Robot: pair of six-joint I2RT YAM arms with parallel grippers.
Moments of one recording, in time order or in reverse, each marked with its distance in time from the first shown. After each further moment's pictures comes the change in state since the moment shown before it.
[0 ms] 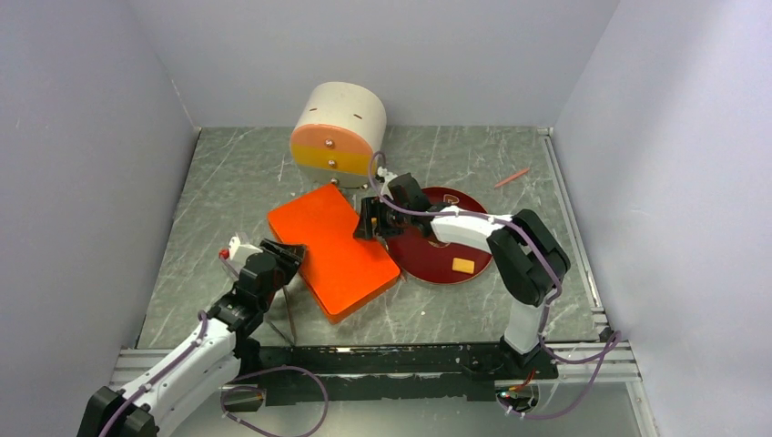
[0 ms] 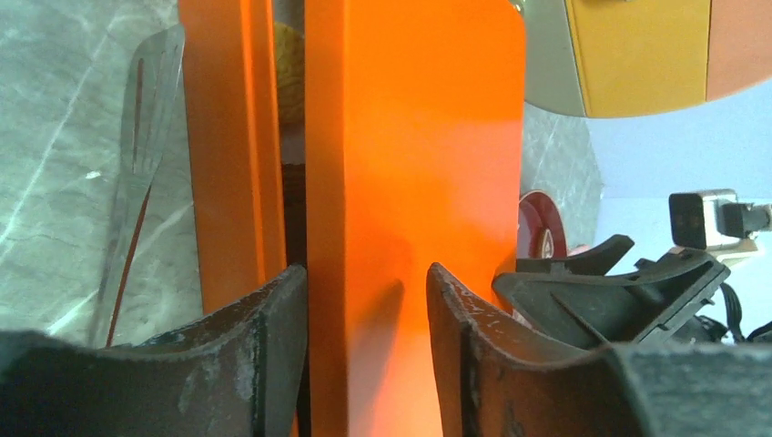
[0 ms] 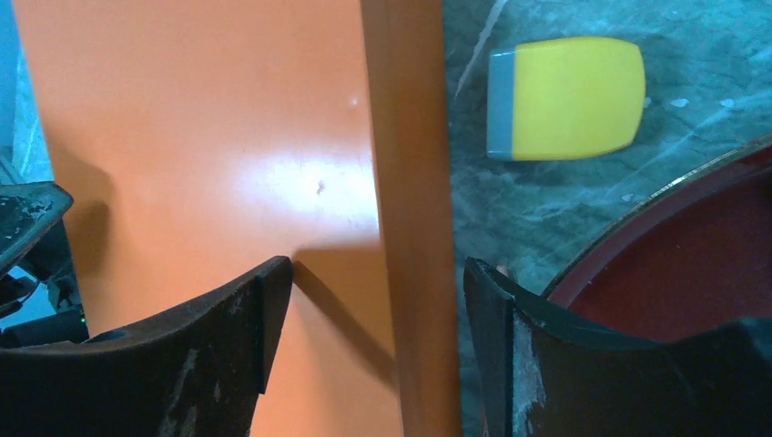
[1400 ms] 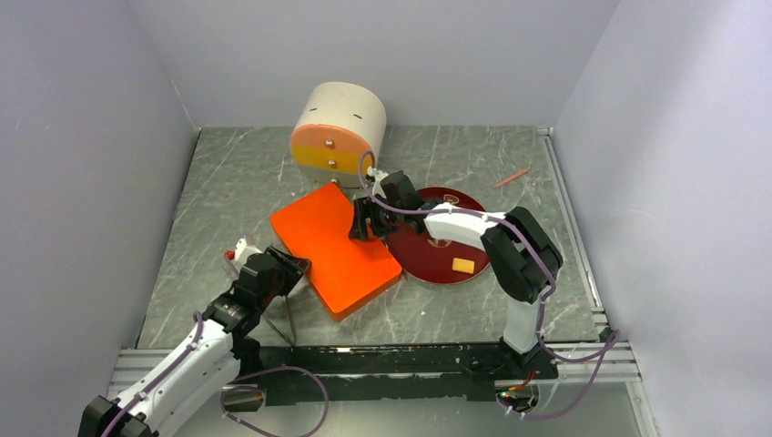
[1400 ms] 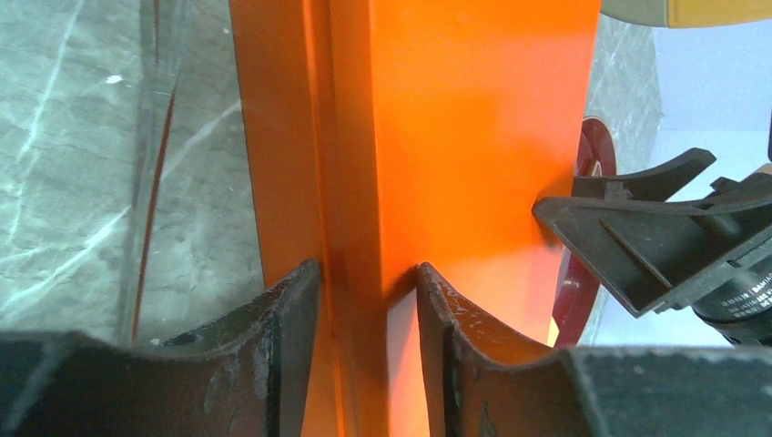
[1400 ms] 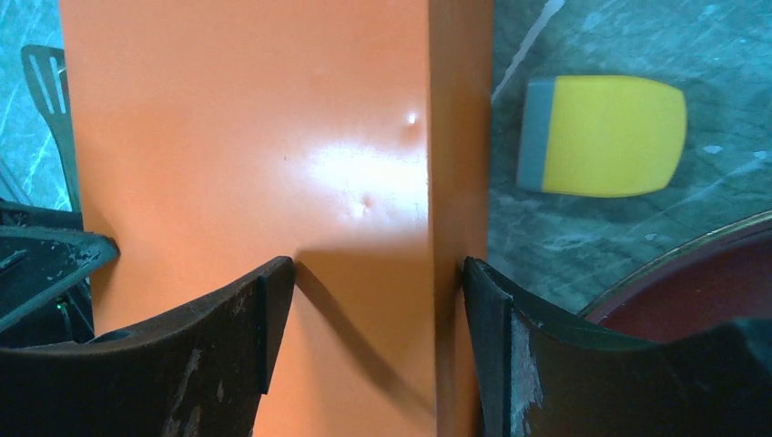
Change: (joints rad) left arm 0.004 -0.043 0.050 -0.262 0.141 0.006; right arm 0.025 0.046 0.069 -0.032 -0.036 -0.067
